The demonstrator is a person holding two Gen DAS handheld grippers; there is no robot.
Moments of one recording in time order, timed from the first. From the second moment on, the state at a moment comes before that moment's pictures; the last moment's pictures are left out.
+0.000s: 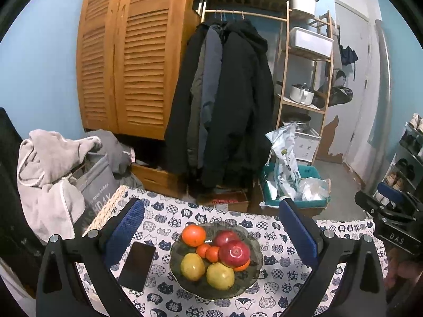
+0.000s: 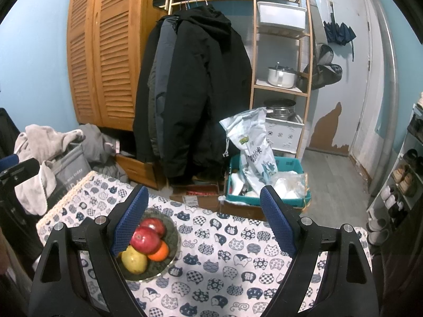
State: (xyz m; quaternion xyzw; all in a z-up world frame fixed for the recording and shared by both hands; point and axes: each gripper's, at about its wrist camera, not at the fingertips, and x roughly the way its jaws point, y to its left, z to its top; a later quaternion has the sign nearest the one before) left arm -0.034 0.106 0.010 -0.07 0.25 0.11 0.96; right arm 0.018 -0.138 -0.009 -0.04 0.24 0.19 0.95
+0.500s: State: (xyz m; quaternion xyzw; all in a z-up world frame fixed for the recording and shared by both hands) left arm -0.035 0.101 0.009 -0.05 0.25 0.12 0.96; right arm 0.018 -0.138 -0.009 -0.04 0.24 0.19 0.95
